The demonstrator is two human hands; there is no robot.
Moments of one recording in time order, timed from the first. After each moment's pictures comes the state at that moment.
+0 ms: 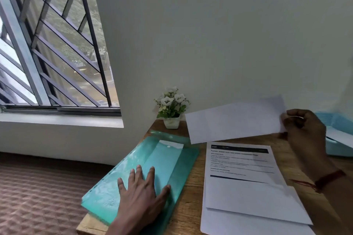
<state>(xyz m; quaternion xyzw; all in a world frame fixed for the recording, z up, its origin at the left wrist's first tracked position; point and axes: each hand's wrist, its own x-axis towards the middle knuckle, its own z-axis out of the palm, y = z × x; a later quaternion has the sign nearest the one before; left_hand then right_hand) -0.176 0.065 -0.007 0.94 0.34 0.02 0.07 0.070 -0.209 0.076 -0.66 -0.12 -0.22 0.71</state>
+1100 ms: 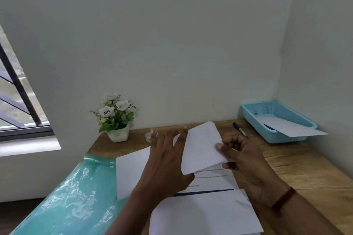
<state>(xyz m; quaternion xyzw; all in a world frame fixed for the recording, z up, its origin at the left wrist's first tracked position) -0.001 -0.025 0.032 0.96 -0.06 0.26 0.00 0.073 -0.225 0.025 -0.63 -0.08 0.05 0.77</state>
